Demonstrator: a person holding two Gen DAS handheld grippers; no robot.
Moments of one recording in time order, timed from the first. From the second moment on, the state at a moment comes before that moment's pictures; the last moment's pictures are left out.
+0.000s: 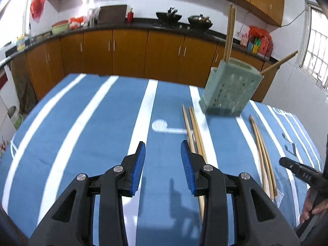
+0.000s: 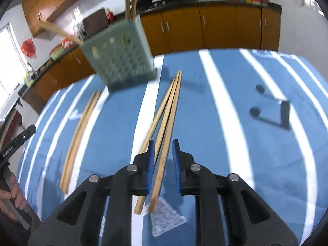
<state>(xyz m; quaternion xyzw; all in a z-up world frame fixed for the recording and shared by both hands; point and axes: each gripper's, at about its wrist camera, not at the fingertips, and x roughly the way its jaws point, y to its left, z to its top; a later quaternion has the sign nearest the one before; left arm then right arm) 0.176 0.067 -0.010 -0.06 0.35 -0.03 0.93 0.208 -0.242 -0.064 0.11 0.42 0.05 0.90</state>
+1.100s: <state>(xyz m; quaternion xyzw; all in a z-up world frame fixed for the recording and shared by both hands) 0.181 0.010 -0.069 -0.01 0.44 -0.10 0.89 0.218 -0.279 -0.086 0.10 0.43 -0.05 0.89</state>
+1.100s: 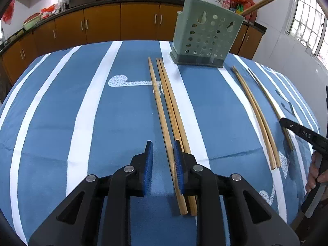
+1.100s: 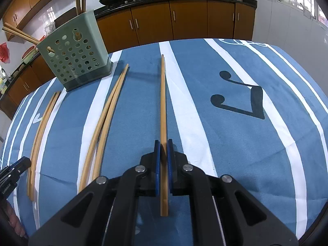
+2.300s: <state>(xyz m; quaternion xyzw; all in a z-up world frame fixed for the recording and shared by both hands) 0.220 0.052 -0.071 -0.04 0.43 -0.03 0.90 0.231 -0.266 -0.086 0.05 0.42 -0.04 0.90</state>
